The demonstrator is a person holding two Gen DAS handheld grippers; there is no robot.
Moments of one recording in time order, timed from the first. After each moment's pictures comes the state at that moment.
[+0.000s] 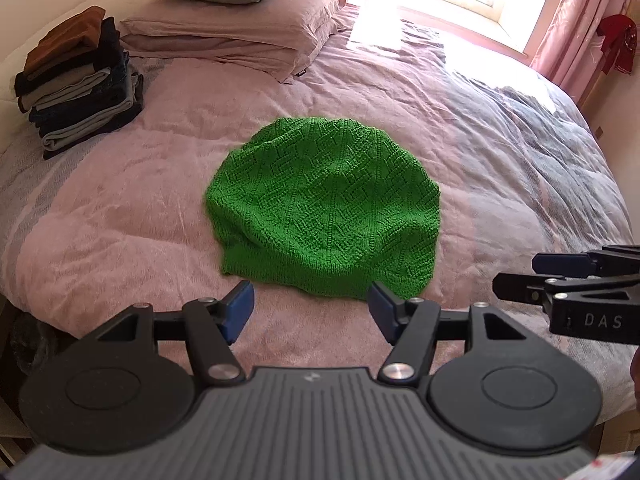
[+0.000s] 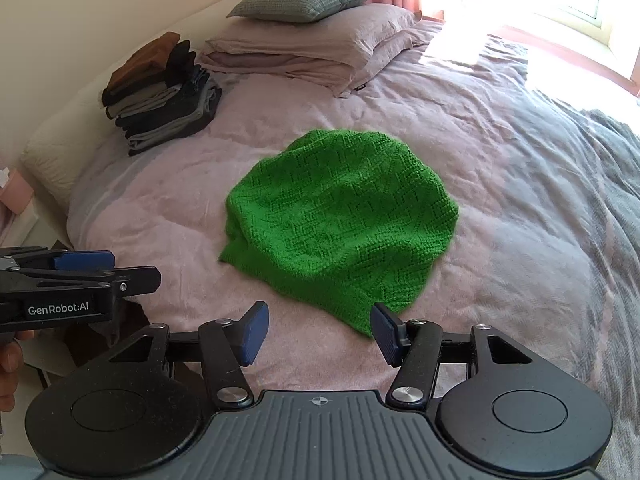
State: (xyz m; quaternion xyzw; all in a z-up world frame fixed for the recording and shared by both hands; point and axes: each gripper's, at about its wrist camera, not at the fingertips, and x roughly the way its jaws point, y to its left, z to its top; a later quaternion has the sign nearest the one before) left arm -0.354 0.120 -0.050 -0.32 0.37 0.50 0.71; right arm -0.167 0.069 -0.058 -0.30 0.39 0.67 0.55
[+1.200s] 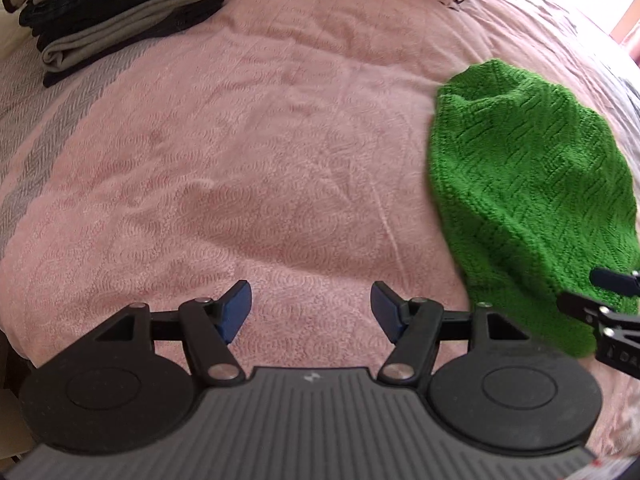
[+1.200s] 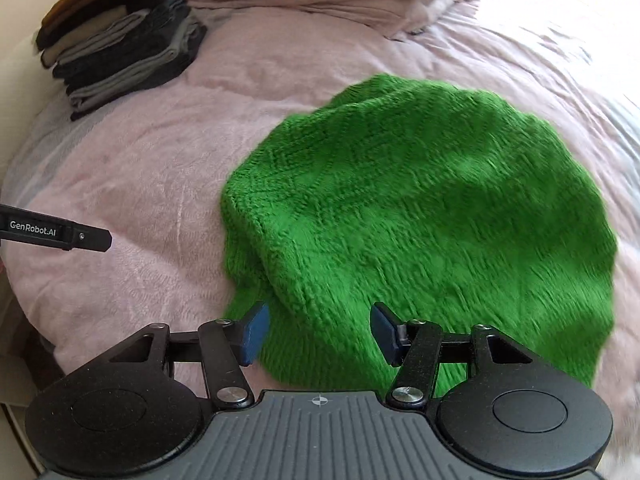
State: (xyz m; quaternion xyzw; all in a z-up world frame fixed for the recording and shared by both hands) left arm -0.548 0.349 -0.264 -0.39 0.43 0.51 0.63; right arm -0.332 0.254 -0.278 -0.37 0.36 0.65 0.55
